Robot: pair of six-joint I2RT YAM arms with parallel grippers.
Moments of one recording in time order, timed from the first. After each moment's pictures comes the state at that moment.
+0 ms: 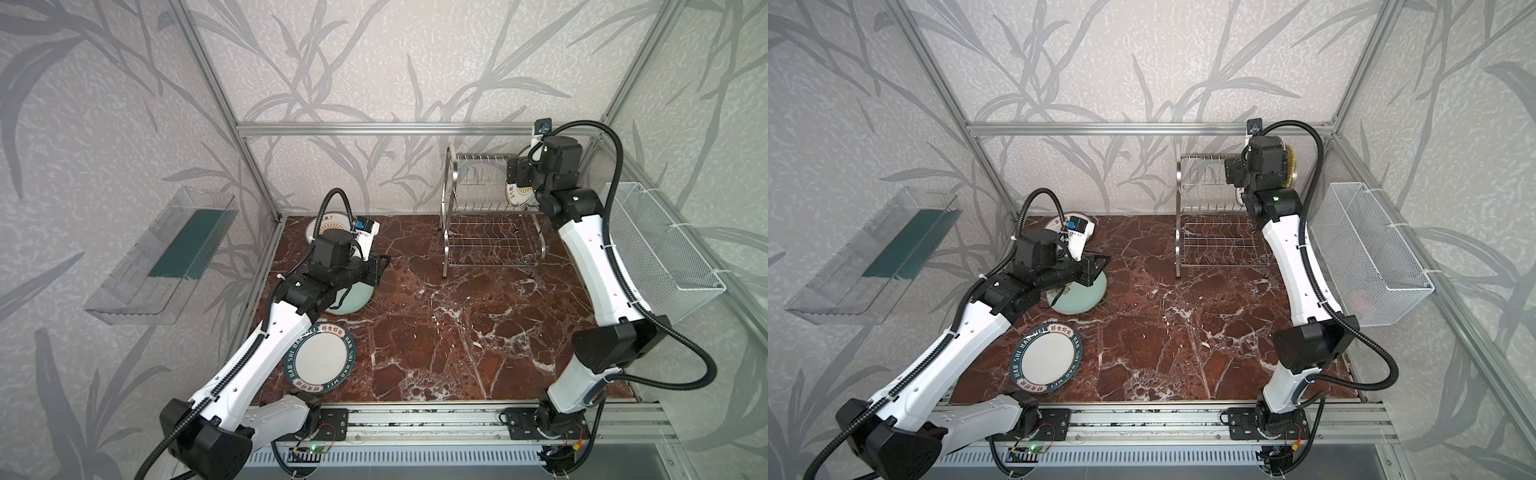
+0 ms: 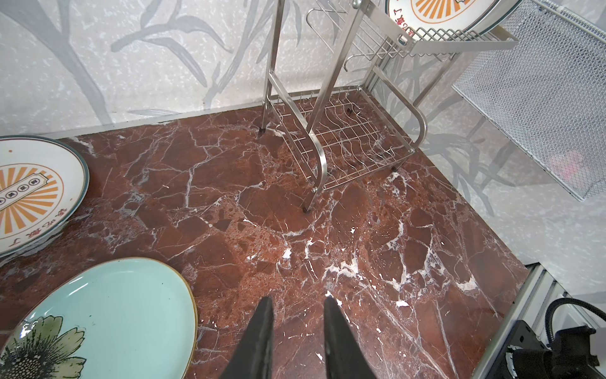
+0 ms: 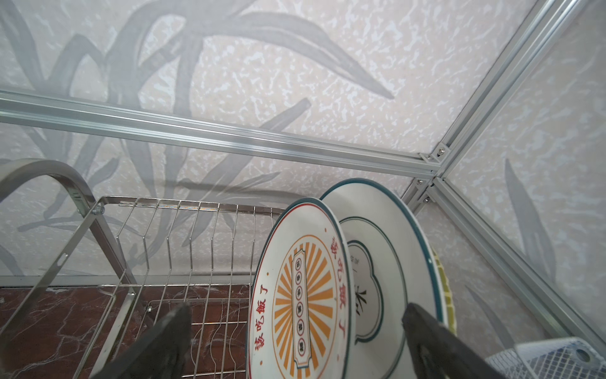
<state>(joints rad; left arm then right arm) -0.44 1.15 1.16 -0.51 0.24 -0.19 0.19 1.71 2.05 -0.54 0.37 -0.13</state>
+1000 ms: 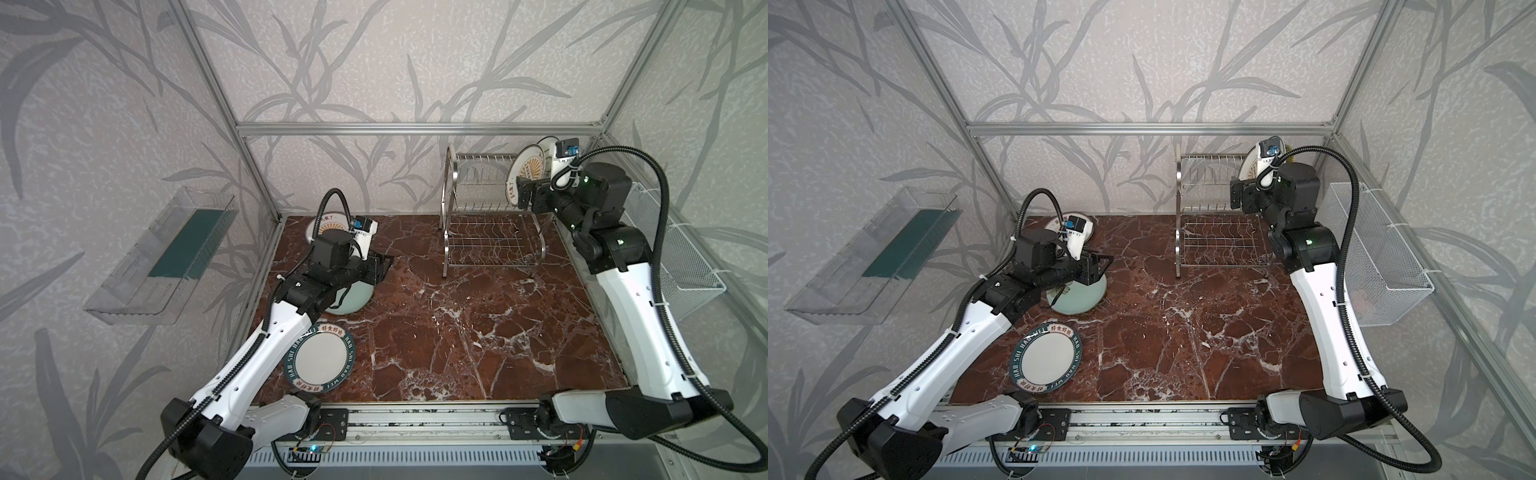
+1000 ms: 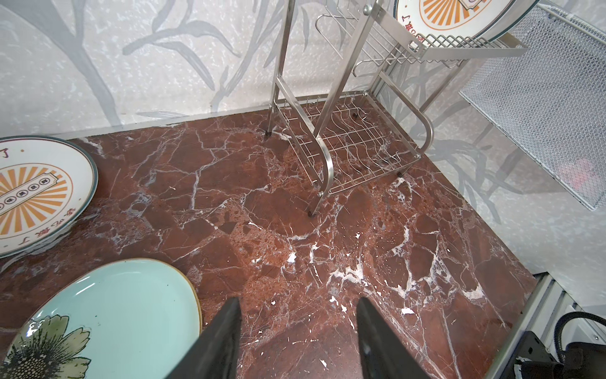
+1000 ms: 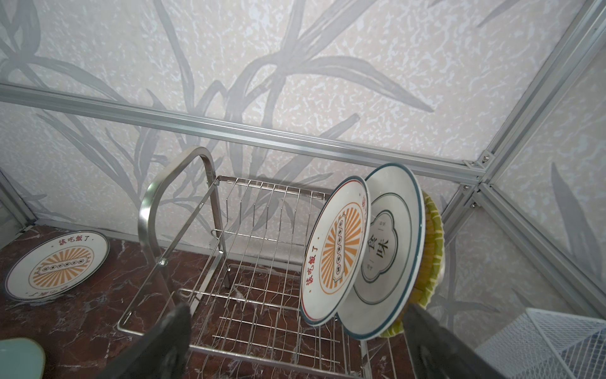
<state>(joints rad) -0.43 1.15 1.15 -0.48 0.22 -0.20 0.18 1.32 1.69 -0.53 0.08 -0.09</state>
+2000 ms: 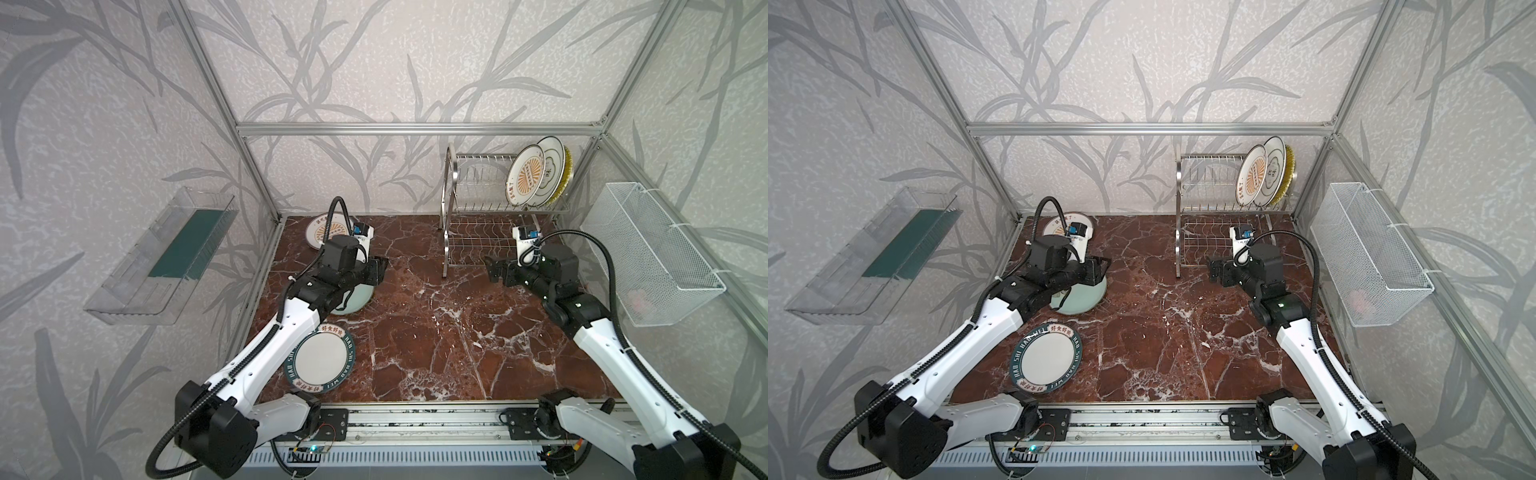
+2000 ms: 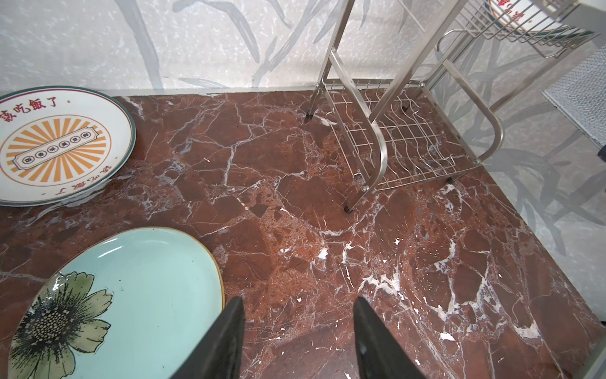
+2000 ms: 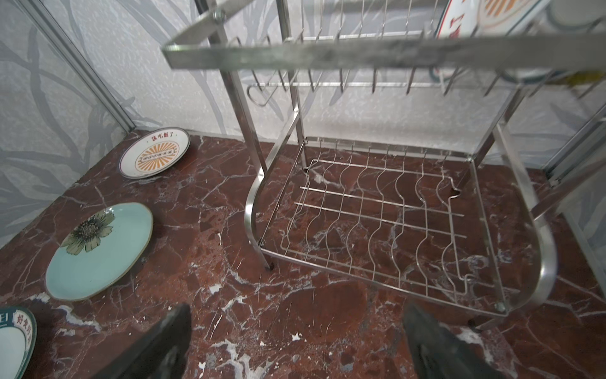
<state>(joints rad) -0.43 1.20 1.05 -0.41 0.08 -0.27 0.28 1.02 0.86 -0.25 -0.09 0.12</state>
